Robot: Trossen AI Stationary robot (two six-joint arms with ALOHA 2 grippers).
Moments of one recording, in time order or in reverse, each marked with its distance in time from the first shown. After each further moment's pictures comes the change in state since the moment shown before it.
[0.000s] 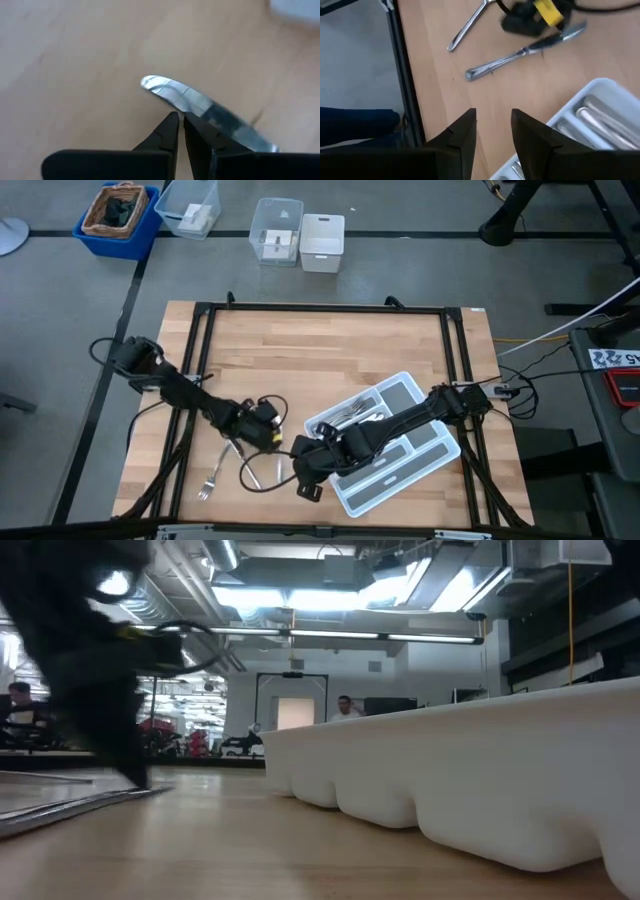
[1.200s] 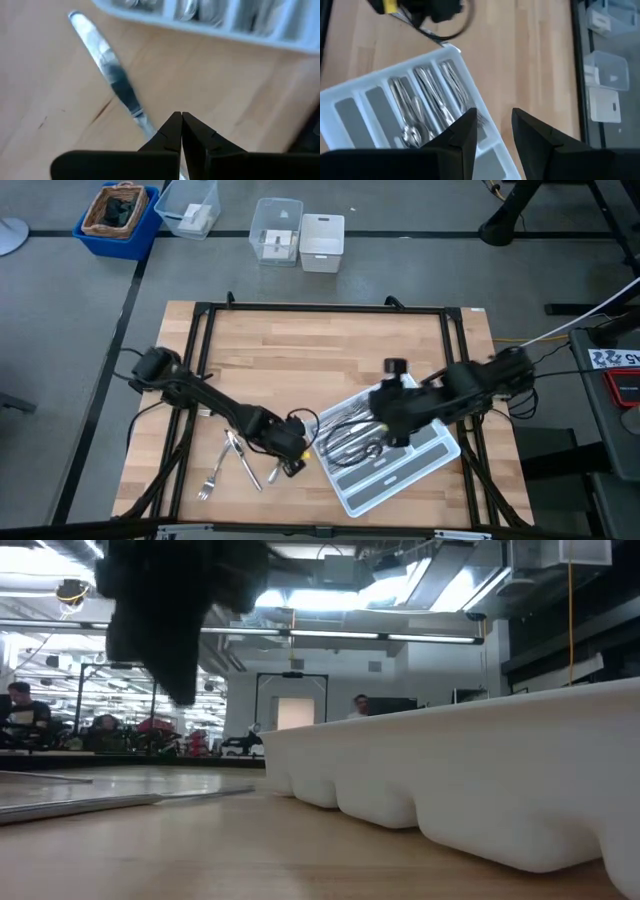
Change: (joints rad) left arm 0.030 0.190 0.540 -0.335 0.343 0.043; right arm 0.007 -0.527 -0.145 -0.473 0.279 -0.485
